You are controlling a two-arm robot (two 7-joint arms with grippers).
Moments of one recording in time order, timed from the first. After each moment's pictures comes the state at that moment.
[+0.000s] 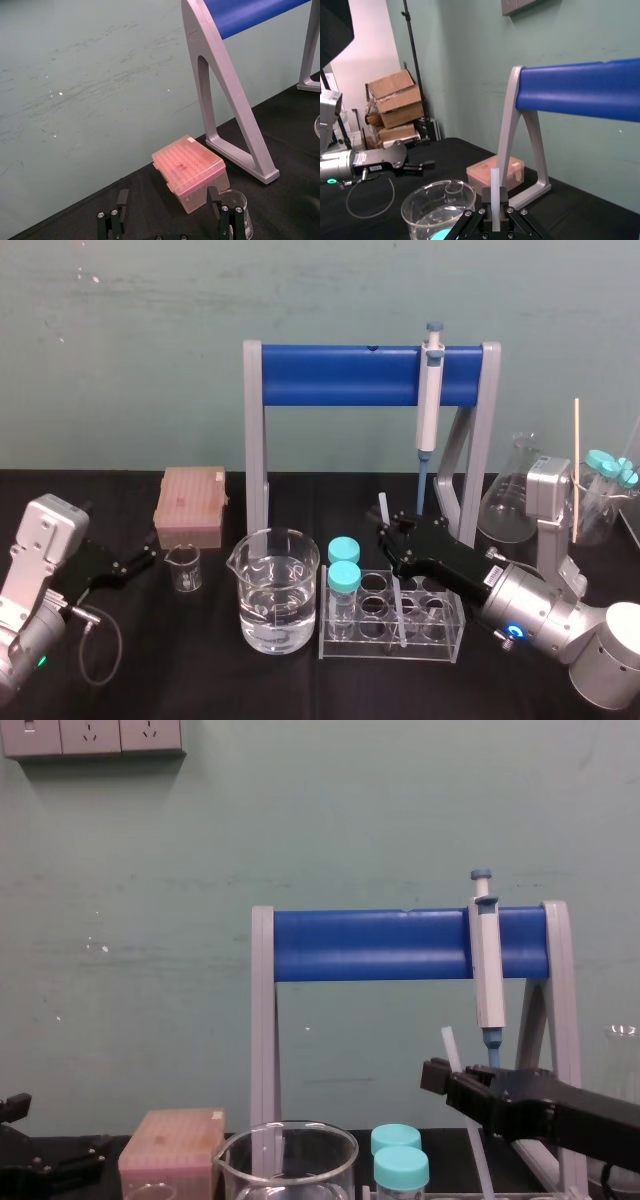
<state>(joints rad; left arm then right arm) -0.20 0.60 0.45 -1.41 -0.25 -0.12 0.03 0.38 0.38 -0.45 -1.20 0.60 -0.18 0.70</state>
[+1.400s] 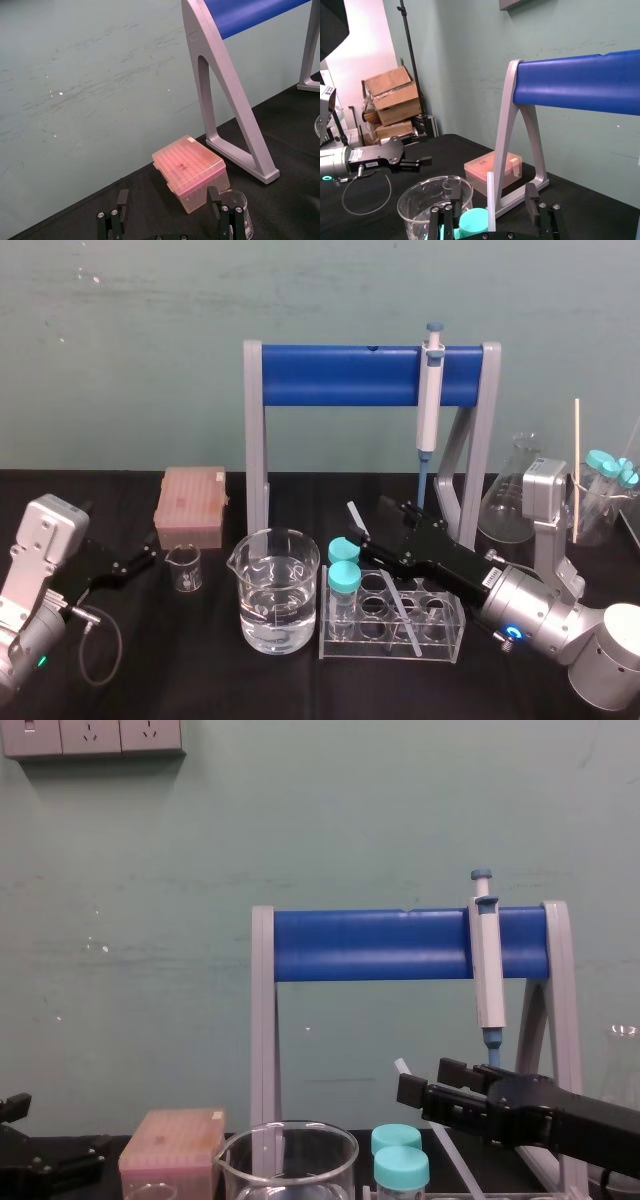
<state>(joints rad) -0.20 0.60 0.45 -1.41 -0.25 -0.12 0.03 0.38 0.37 -0.45 -1.19 0.59 -0.18 0.69</state>
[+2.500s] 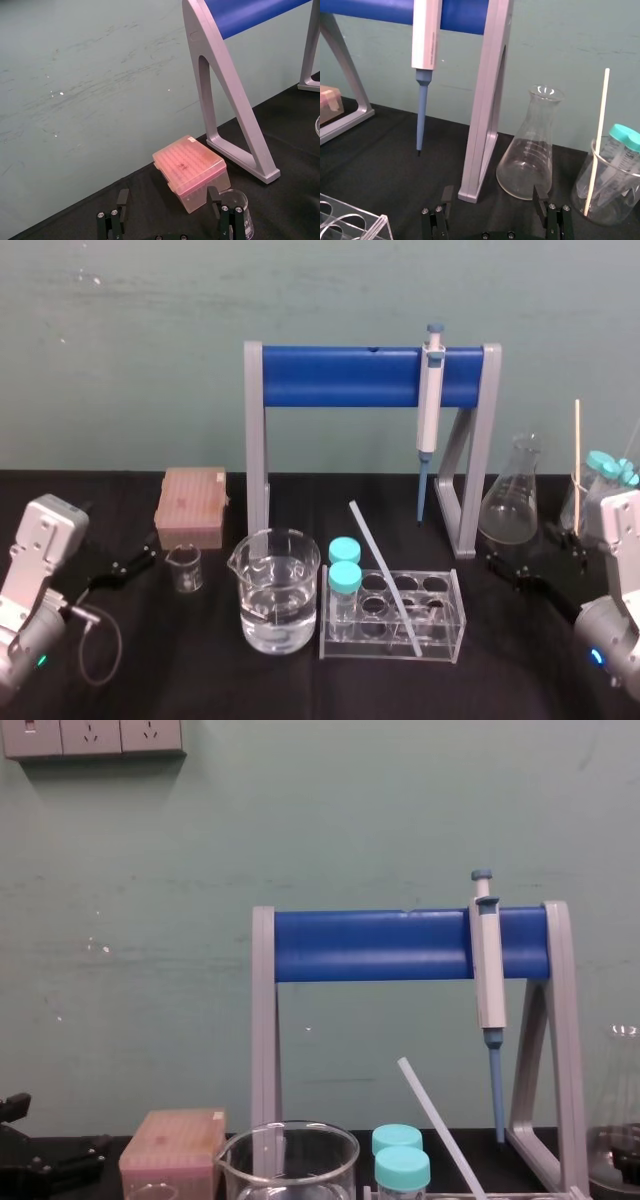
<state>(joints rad) -0.20 0.60 0.45 -1.41 -0.25 -0.12 0.03 0.17 0.45 -0.28 -1.39 0.32 0.04 0.07</state>
